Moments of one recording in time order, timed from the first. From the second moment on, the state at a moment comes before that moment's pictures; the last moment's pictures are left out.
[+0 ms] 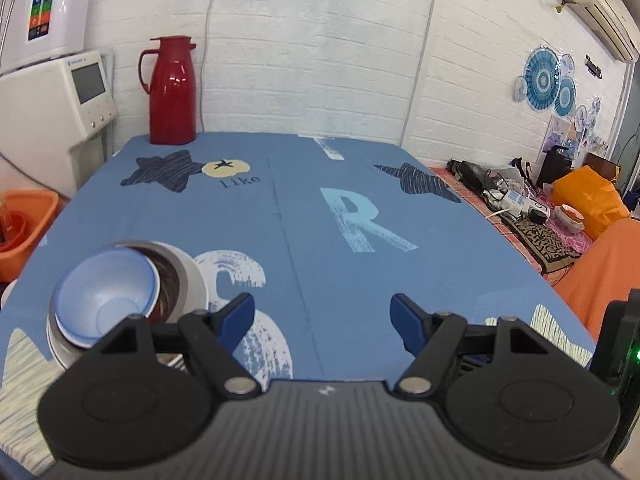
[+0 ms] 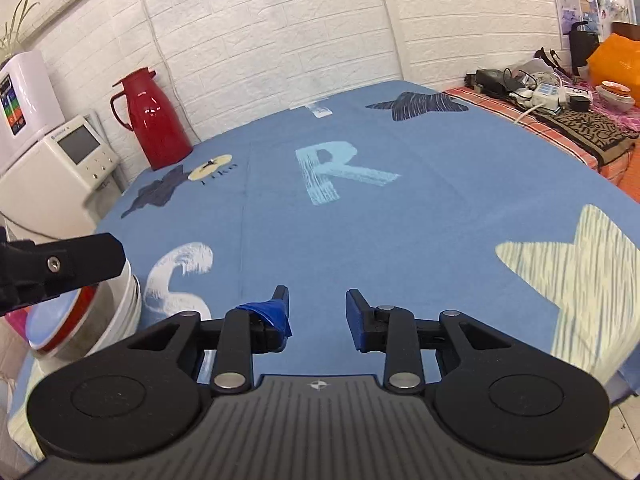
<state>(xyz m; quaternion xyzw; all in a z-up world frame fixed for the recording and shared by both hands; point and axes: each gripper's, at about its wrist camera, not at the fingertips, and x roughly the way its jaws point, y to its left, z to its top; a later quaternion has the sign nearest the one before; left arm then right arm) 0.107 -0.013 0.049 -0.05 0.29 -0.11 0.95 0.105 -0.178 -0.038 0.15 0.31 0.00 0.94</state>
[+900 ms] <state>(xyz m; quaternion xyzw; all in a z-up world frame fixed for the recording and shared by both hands) -0.024 0.024 -0.006 0.03 0.26 -0.04 0.97 -0.028 -0.165 -0.046 0.11 0.24 0.04 0.96</state>
